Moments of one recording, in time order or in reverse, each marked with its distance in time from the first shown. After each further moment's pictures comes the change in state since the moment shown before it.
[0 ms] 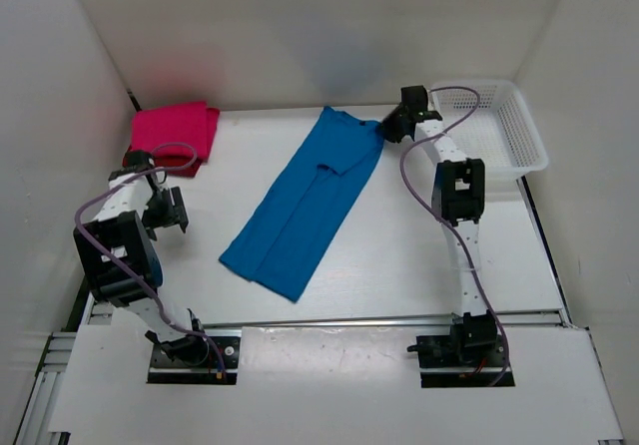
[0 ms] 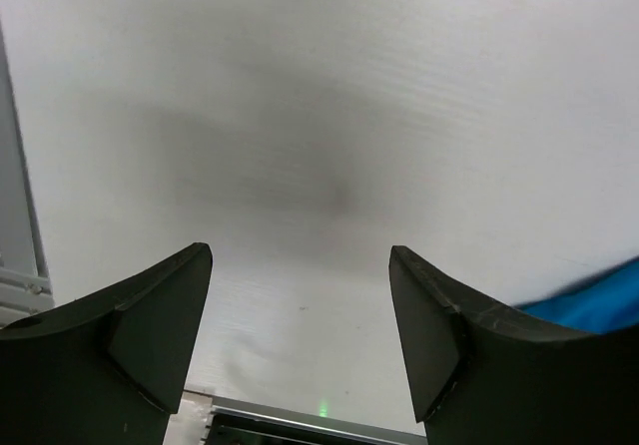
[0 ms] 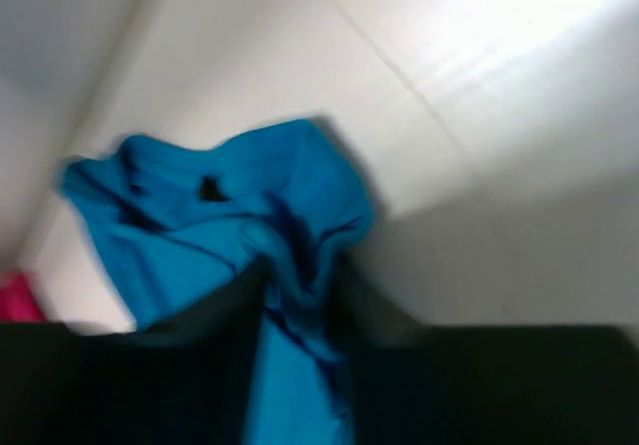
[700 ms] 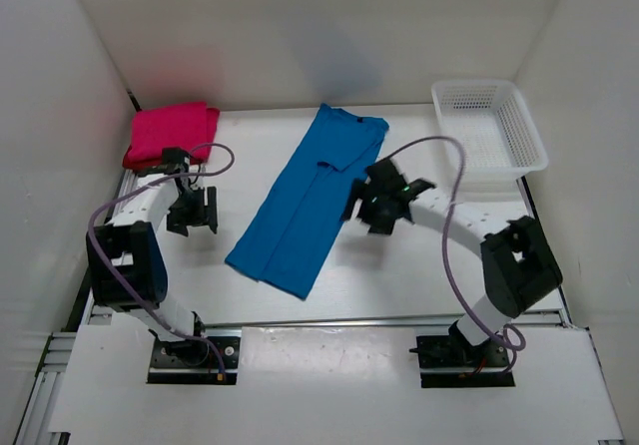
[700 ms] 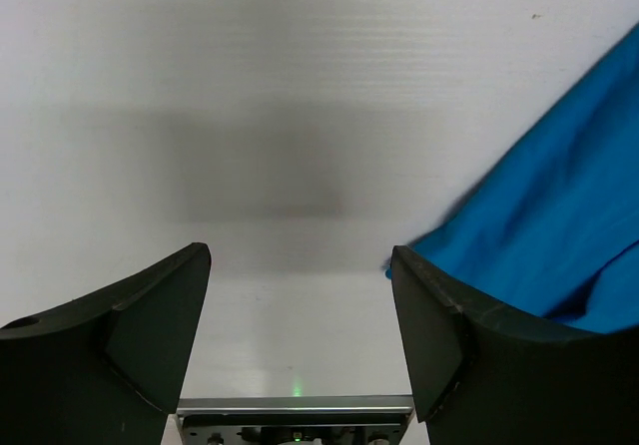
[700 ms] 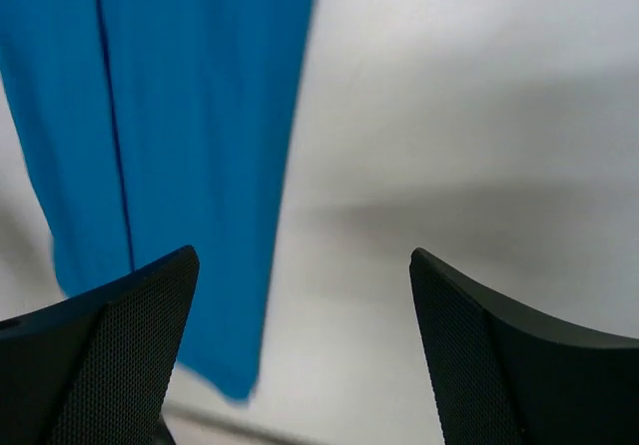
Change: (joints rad) left arm -0.231 -0.023 -0.007 -0.031 0.103 -0.002; right arm 0.319 -1.011 -1.193 0.021 0.070 -0.105
